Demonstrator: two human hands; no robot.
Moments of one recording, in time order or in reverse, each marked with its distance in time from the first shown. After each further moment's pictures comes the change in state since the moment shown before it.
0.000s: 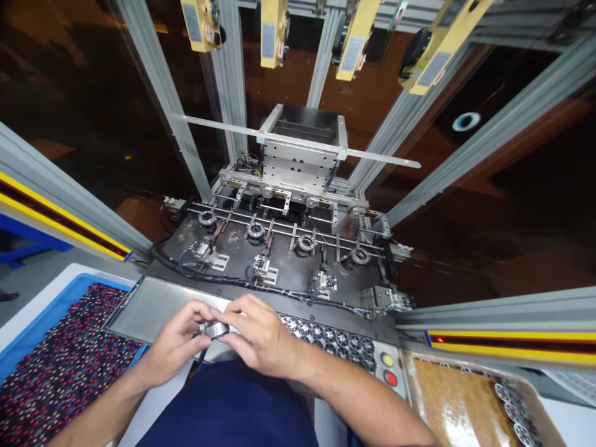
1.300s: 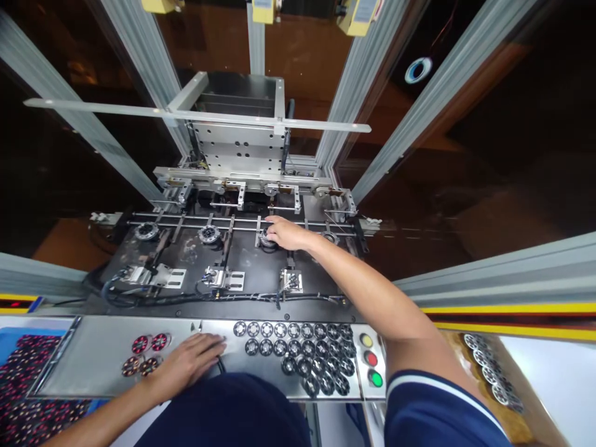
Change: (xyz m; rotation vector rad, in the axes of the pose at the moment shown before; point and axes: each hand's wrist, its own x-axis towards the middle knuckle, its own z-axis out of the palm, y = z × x) left_hand 0.028 -0.132 0.036 0.956 -0.500 0.445; right_hand 0.002 0.216 -0.151 -0.234 -0.403 0.635
